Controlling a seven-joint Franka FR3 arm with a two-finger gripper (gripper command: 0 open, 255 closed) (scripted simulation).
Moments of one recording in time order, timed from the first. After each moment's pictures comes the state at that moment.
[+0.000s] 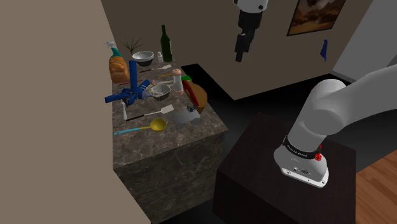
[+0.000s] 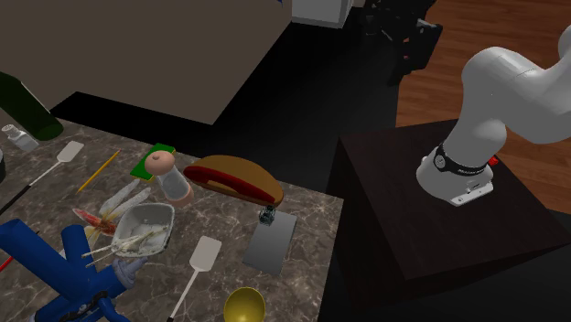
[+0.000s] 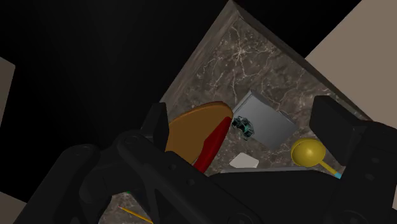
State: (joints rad) arm 0.00 -0.77 -0.01 -2.41 -0.07 1.70 -0.14
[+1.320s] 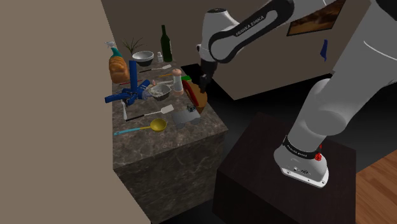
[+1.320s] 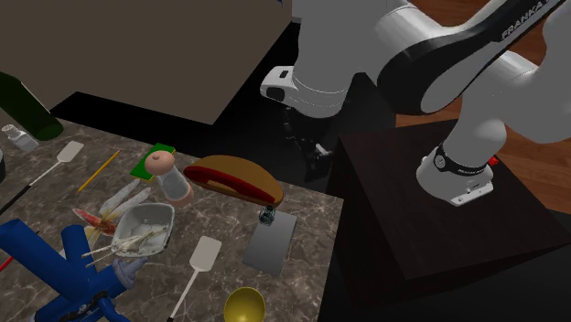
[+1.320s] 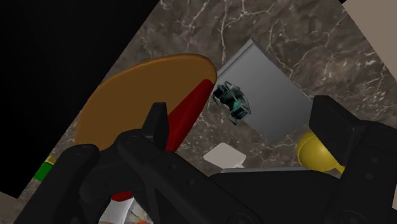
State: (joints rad) arm 0.06 -0.24 0.00 -2.48 -0.03 2.37 -0.18
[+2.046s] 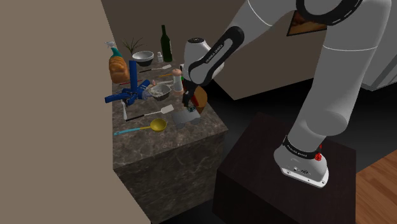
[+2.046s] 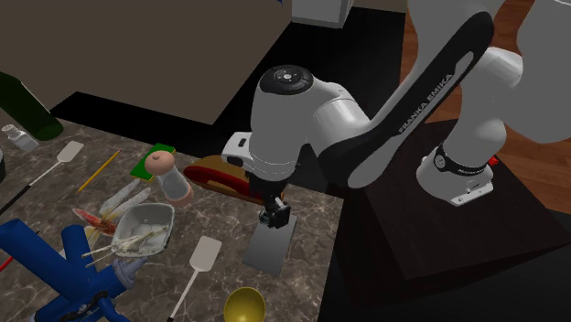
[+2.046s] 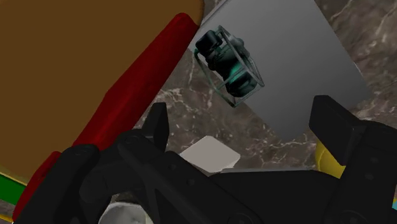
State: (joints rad) arm 0.09 0.18 0.02 -2.30 -0.01 2.65 -0.22
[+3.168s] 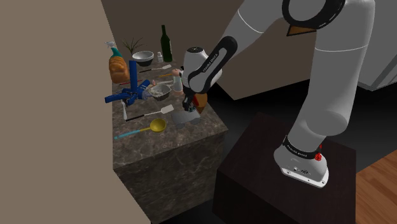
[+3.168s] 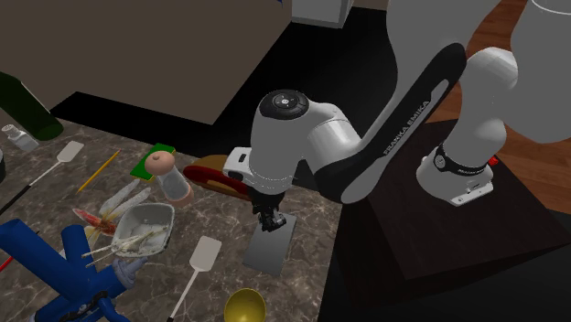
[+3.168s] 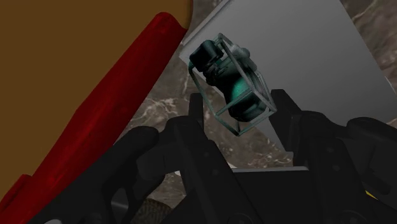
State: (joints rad) arm 0.09 0.27 0.02 -2.29 -0.02 2.74 -0.22
